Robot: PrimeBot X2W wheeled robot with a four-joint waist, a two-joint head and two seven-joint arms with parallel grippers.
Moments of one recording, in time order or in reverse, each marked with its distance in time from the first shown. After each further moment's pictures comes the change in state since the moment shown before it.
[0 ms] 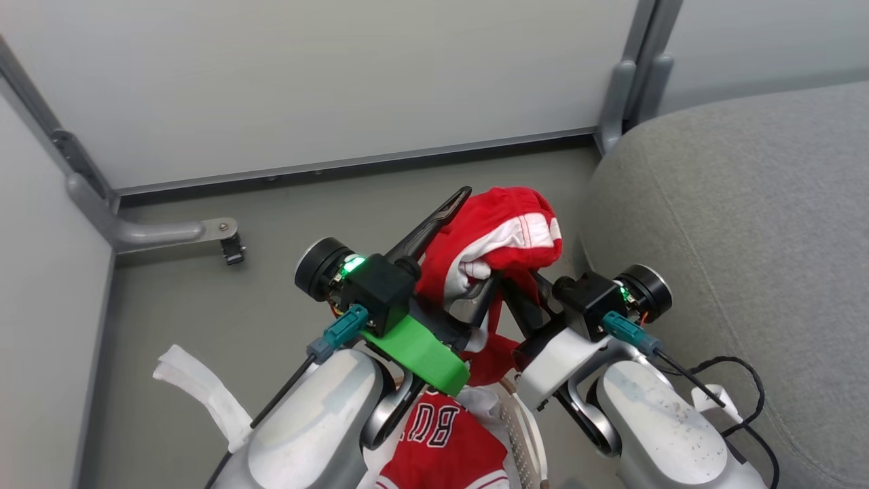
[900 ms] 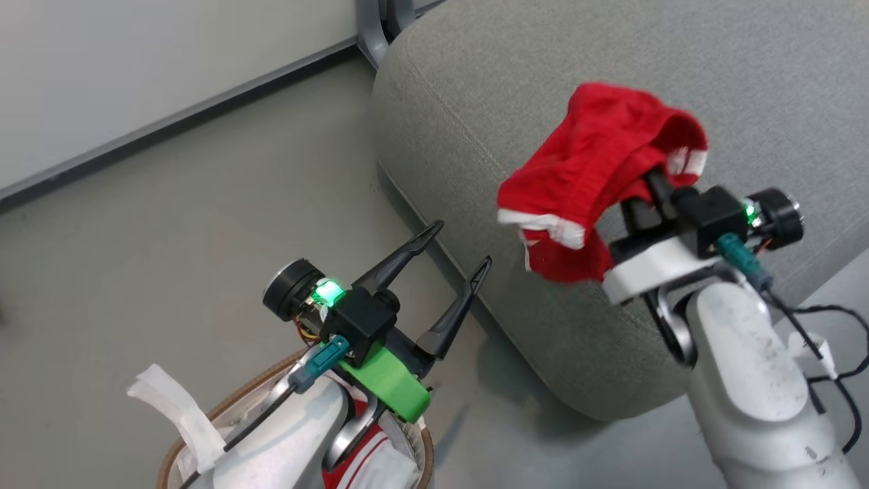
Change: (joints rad) left arm 0.036 0.116 -0.045 -0.024 0.052 0.000 0.000; right arm -0.048 -0.002 -0.348 -0.086 -0.199 0.000 0.000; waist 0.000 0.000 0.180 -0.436
